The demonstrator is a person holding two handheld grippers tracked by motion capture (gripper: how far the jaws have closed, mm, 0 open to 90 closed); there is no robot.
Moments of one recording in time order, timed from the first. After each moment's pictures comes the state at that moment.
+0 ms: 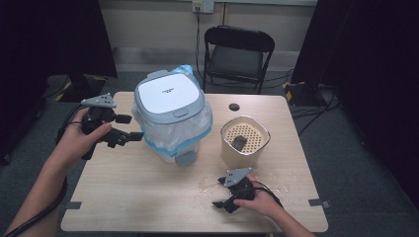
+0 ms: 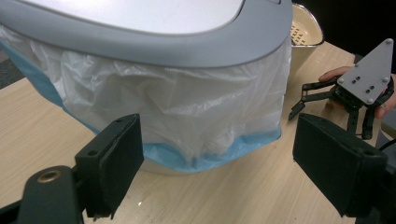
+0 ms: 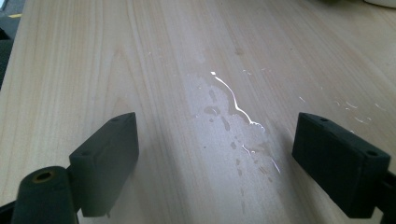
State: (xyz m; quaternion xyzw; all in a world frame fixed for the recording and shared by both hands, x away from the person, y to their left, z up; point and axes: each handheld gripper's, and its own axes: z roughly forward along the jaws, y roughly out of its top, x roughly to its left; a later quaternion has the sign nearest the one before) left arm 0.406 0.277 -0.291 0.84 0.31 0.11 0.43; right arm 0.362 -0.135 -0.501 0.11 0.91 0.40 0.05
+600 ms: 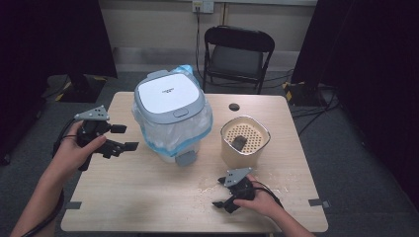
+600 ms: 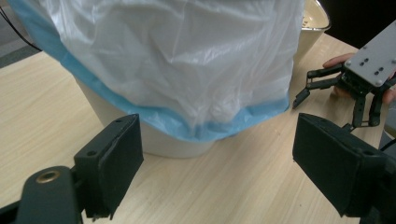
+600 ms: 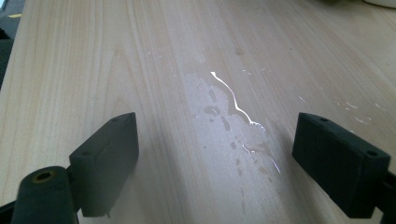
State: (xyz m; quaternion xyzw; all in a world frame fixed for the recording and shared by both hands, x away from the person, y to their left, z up) left arm 0.391 0.295 -0.321 0.83 0.32 0.11 0.44; right arm 0.362 -0.136 -0.501 0.11 0.91 0.40 0.05
